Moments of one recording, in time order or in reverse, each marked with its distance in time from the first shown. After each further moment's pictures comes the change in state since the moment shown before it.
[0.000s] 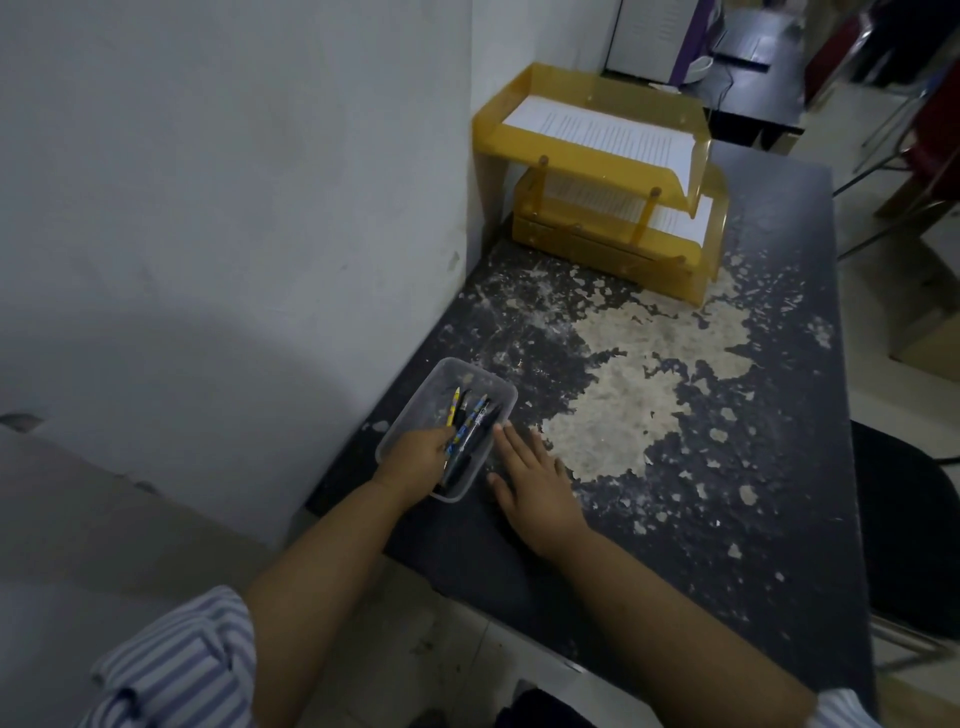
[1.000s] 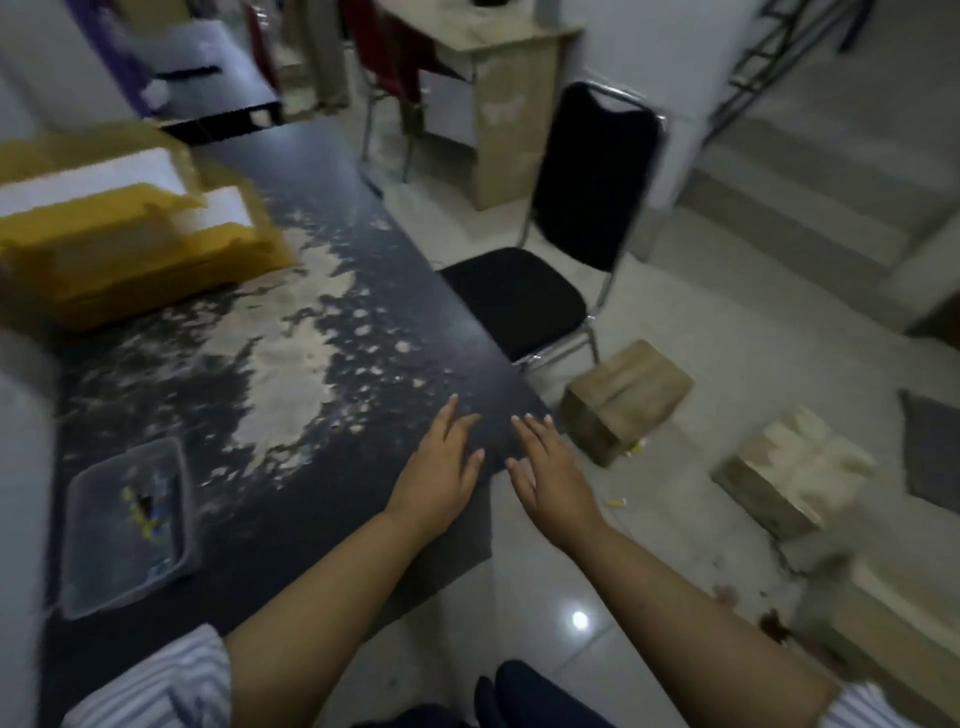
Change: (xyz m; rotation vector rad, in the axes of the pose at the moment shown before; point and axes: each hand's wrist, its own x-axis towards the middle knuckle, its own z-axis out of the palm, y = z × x) left_hand -0.164 0.163 0.153 0.243 -0.413 0.989; right_hand -0.305 0.066 0.017 0.188 0.725 0.774
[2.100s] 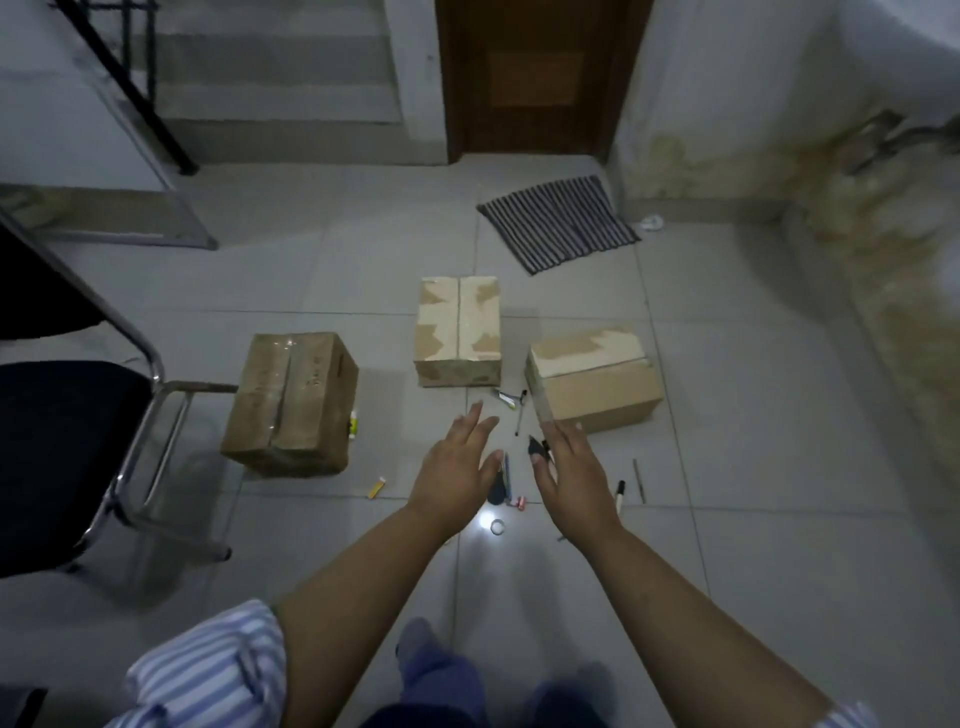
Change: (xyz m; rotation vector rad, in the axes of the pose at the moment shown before) left_hand 0.067 0.277 0.365 0.175 -0.686 0.802; right_hand -0.226 0.336 -0.080 0.126 0.581 1.004
